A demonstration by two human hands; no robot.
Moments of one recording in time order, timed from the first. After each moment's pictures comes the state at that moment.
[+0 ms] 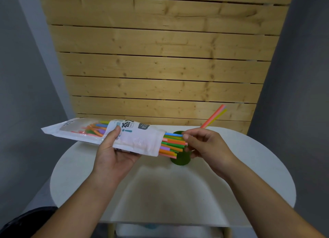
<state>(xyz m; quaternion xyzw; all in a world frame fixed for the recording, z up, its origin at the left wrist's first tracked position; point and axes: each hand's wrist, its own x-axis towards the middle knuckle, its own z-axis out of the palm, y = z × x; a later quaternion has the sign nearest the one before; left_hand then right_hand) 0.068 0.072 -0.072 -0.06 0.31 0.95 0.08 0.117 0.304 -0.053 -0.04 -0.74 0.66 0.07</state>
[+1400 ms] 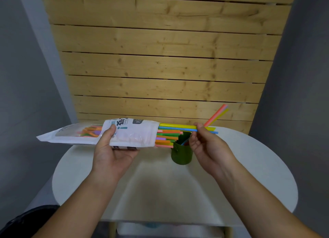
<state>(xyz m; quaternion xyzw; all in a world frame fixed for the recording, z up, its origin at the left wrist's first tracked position) 0.065 0.068 -0.071 -0.07 0.27 0.96 0.05 0.104 0.290 -0.056 -0.17 -0.31 0.93 0.07</state>
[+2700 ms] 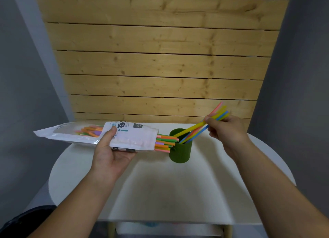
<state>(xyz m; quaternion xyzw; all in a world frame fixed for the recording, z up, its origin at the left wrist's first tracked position) 0.056 0.070 -0.086 -0.09 0.30 0.95 0.06 0.085 0.349 -0.045 -0.19 -0.70 0.66 0.20</state>
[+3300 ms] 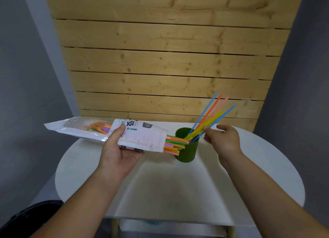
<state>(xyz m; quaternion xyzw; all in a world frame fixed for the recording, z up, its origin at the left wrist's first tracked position) 0.062 0.072 -0.083 -0.09 0.32 0.94 0.06 0.075 0.325 -0.079 -0.28 -0.68 0.65 0.19</state>
